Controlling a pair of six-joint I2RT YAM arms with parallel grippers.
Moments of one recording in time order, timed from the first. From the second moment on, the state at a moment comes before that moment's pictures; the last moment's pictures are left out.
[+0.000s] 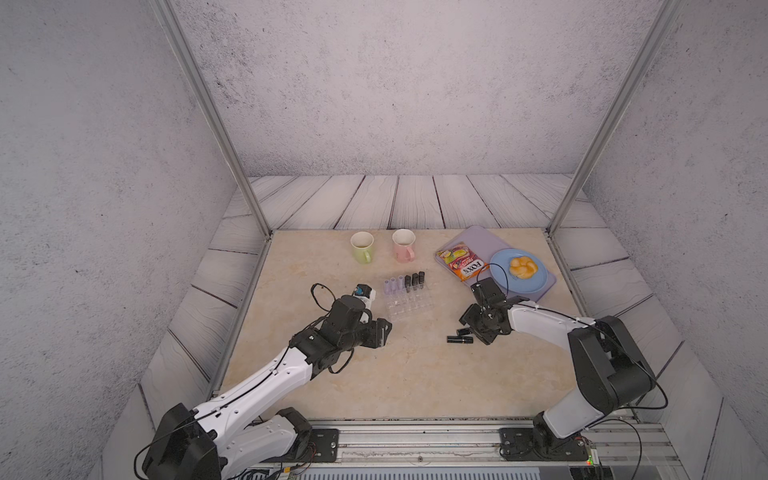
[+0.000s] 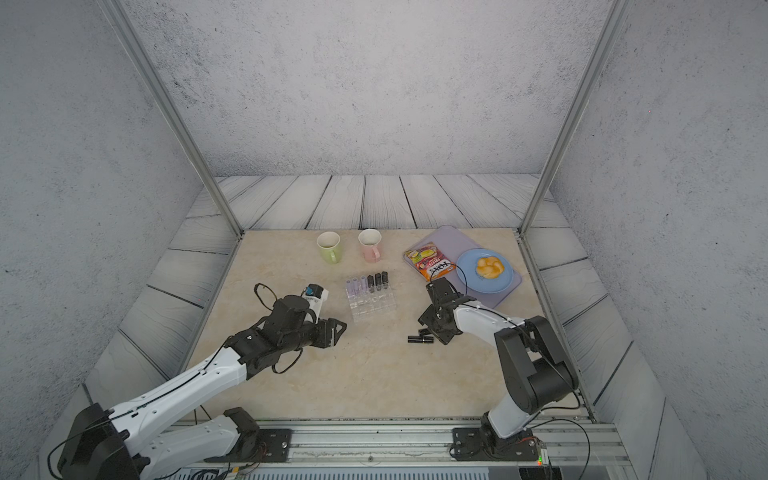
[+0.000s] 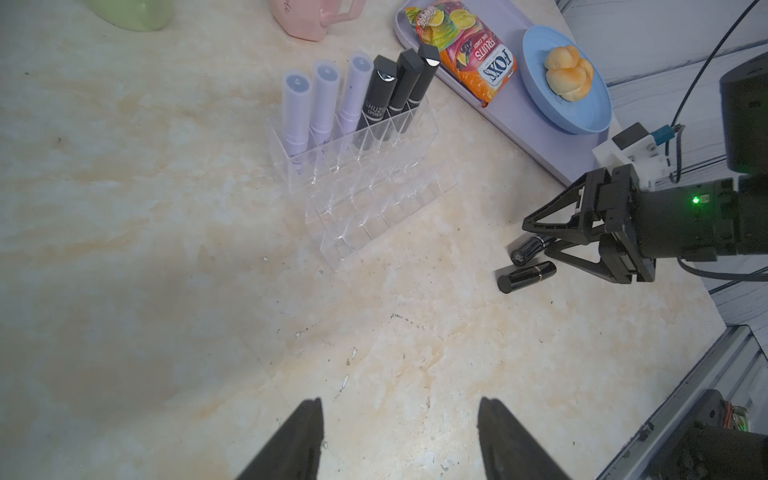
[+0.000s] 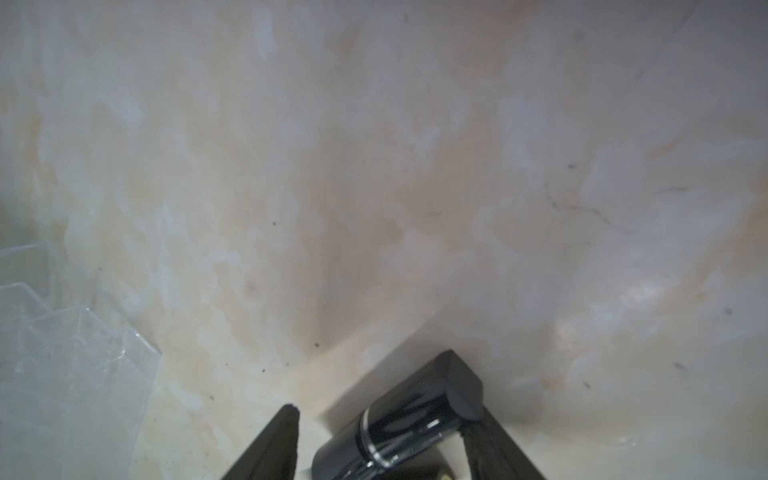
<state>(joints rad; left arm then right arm) -0.68 1.06 0.68 -0.32 0.08 -0.46 0.40 1.61 0.87 -0.47 -0.03 1.08</state>
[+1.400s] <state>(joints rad) -0.68 1.06 0.68 -0.32 0.06 -0.46 0.41 1.63 1.00 -0.34 -0.03 1.02</state>
